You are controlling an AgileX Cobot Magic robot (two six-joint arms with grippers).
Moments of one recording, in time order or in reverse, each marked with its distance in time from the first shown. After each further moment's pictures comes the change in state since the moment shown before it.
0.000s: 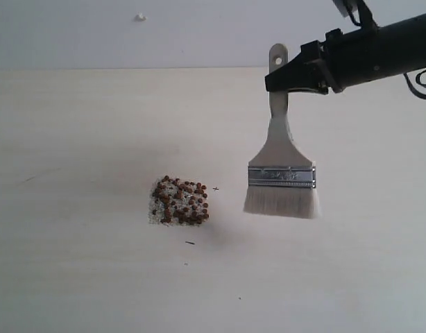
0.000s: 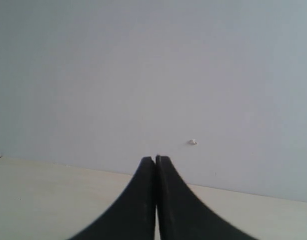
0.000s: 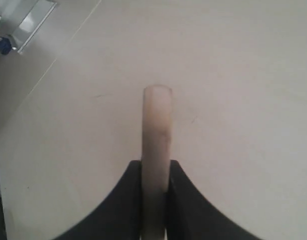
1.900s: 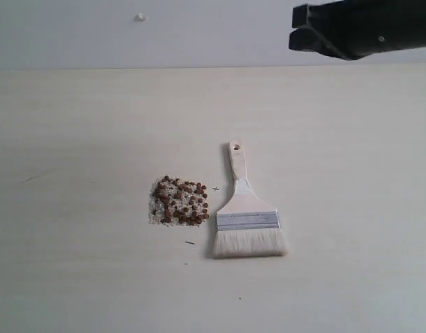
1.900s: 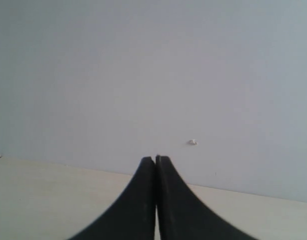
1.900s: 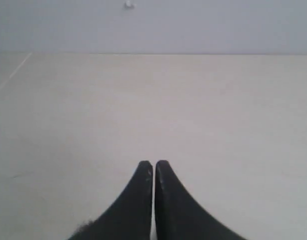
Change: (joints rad) left arm 0.000 0.000 0.000 0.000 0.000 0.000; right arm 0.118 -0.264 0.140 0.069 -0.519 0.081
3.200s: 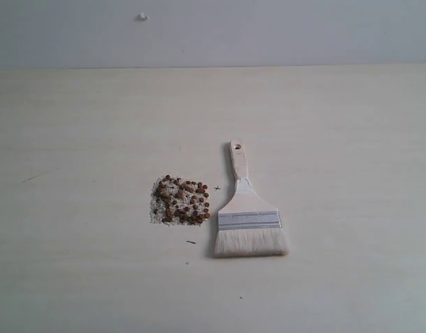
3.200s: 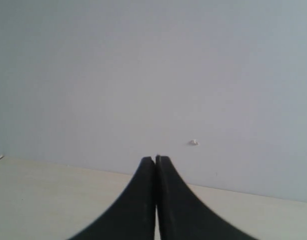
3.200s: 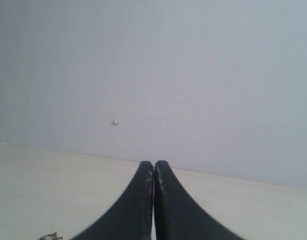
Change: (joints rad) left arm 0.000 0.000 0.000 0.000 0.000 0.000; right arm 0.009 -1.618 1.034 0.348 -0.271 -0.516
